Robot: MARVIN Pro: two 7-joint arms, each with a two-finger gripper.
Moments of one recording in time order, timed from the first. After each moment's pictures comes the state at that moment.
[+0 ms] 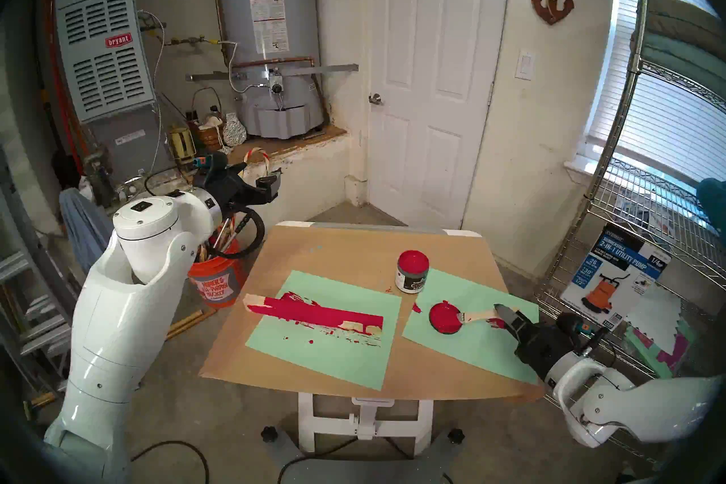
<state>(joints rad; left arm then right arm) 1.46 -1.05 -1.59 -1.98 -0.55 0.55 -0.06 -2.04 -0.22 1.11 -2.08 1.86 -0.59 -0.01</state>
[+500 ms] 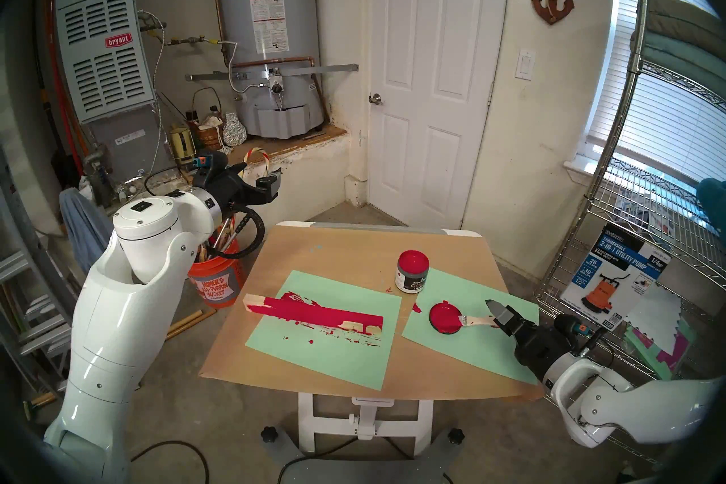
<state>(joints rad) 1.46 -1.05 -1.59 -1.98 -0.55 0.55 -0.06 -2.02 -0.26 1.10 -2.06 1.80 -0.55 -0.07</state>
